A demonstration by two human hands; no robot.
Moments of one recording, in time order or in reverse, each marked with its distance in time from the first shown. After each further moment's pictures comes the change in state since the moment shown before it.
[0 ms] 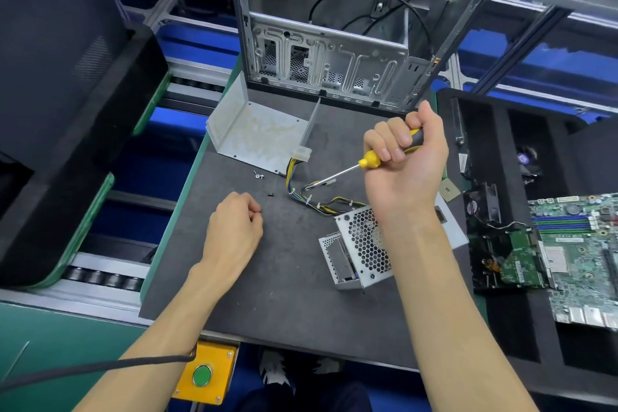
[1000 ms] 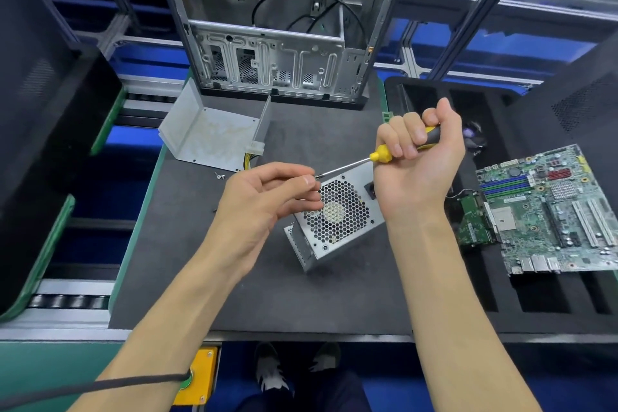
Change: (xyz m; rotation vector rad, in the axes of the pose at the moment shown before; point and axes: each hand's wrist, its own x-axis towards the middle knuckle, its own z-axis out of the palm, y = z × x) left_hand -0.061 0.119 -0.040 -1.208 -0.428 0.071; right_hand -0.037 -0.064 -0.021 0.051 -0.035 -0.223
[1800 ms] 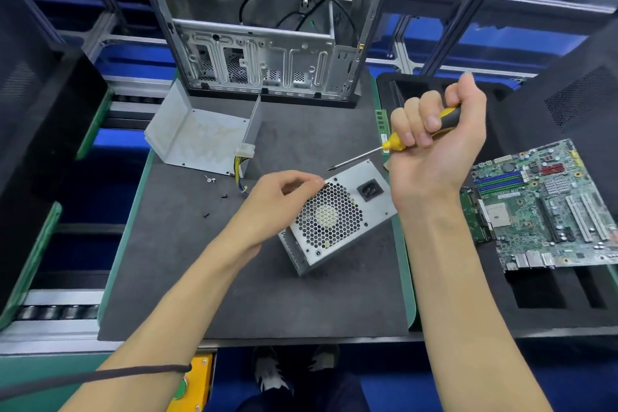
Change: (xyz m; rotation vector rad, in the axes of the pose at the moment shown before) left_hand 0.041 -0.024 0.010 0.621 -0.064 -0.112; right_hand 0.010 -0.017 0.007 -0.210 -0.133 -0.169
